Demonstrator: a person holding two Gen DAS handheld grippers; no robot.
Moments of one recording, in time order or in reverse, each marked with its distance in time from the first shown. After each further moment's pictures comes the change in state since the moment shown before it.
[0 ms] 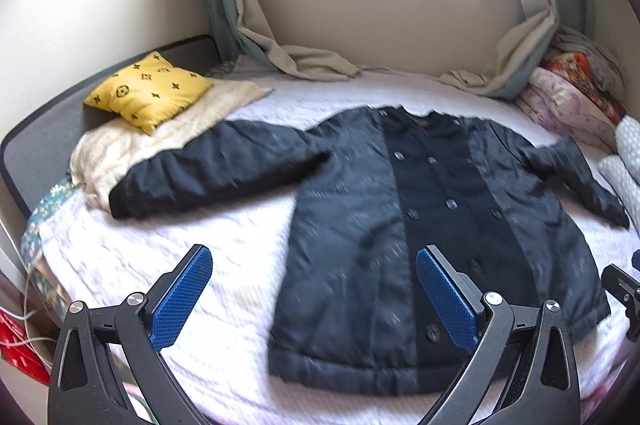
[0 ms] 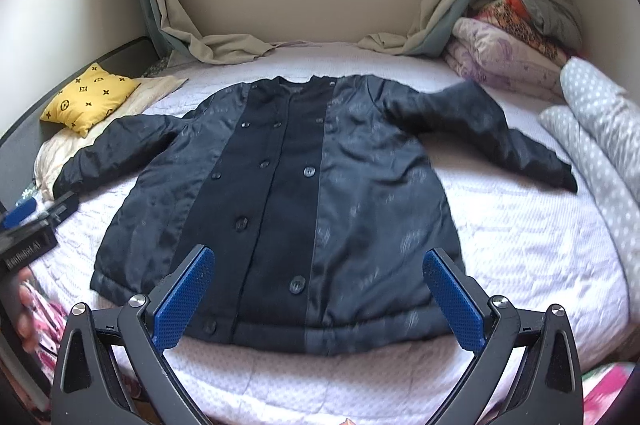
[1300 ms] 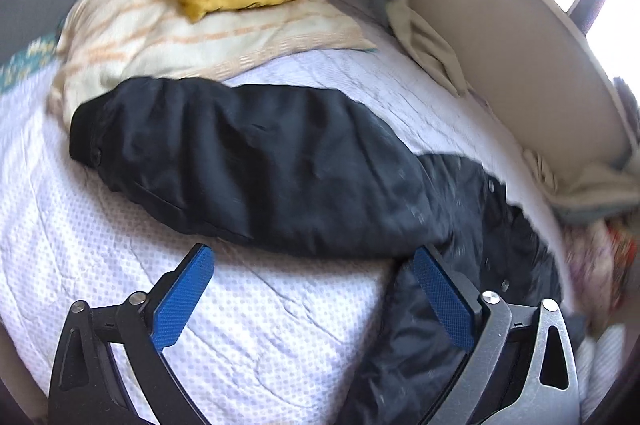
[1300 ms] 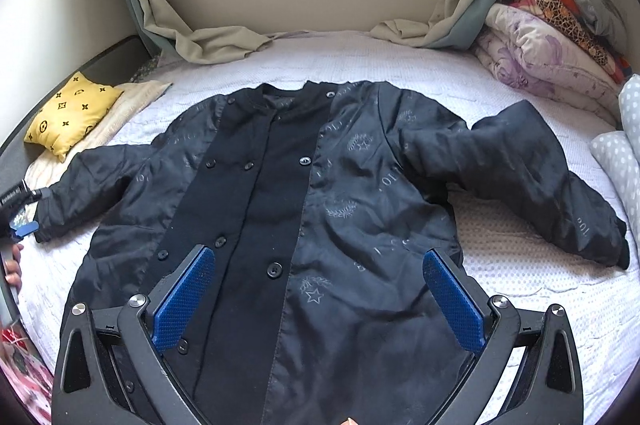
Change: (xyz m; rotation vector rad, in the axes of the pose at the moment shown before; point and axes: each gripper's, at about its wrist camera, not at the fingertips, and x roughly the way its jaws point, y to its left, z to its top) left arm 0.198 0.177 0.070 -0.583 0.268 -0.051; right arm 0.140 -0.048 0.102 0.011 0.073 0.083
